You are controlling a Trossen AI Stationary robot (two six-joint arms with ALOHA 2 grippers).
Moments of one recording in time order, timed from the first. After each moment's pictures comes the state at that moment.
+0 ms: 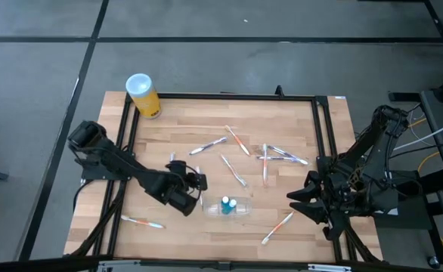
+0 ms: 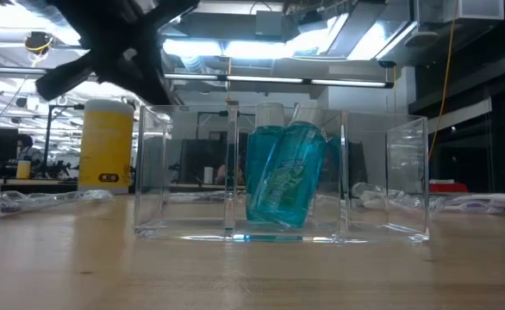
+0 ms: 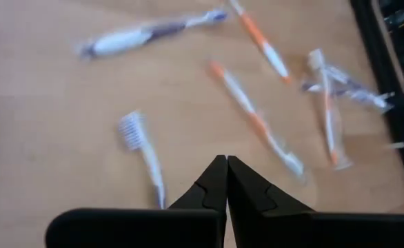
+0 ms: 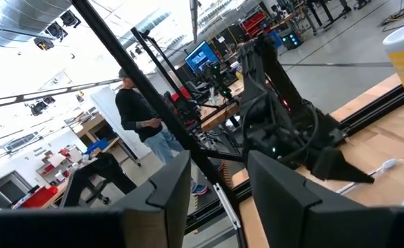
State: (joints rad) left arm -0.49 1.62 1.07 -0.72 -0.80 -1.98; right arm 1.06 1.17 1.00 0.36 1.06 0.49
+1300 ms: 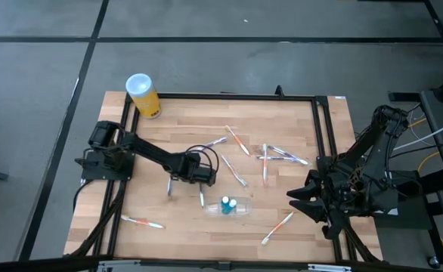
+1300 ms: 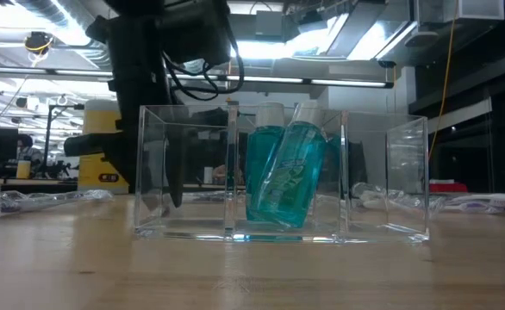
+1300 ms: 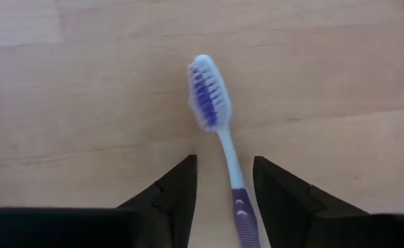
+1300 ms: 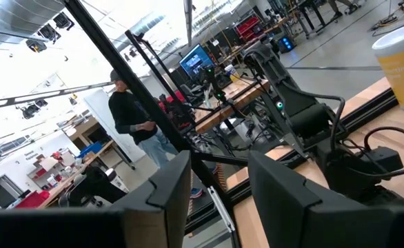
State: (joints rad) left arm -0.17 1.83 1.04 -0.58 -0.21 -1.68; right arm 1.06 1.17 1.00 0.36 1.08 0.48
